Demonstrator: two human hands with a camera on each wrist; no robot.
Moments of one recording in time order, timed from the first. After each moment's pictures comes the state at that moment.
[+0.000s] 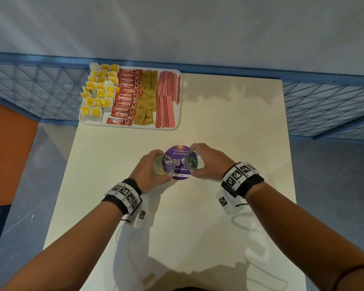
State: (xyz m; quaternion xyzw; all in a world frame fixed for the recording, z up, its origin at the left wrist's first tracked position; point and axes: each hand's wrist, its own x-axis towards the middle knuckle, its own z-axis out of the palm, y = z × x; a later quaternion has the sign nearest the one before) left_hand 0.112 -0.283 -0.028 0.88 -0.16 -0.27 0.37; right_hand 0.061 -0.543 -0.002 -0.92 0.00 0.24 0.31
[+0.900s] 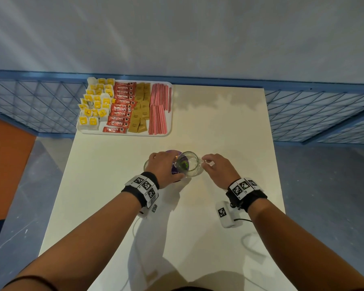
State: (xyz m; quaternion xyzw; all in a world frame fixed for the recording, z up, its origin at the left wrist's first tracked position) left_hand 0.107 -0.356 0.002 0.92 -0.28 -0.21 0.16; right_hand 0.014 -0.576 -0.019 -0.91 0.15 0.12 0.38
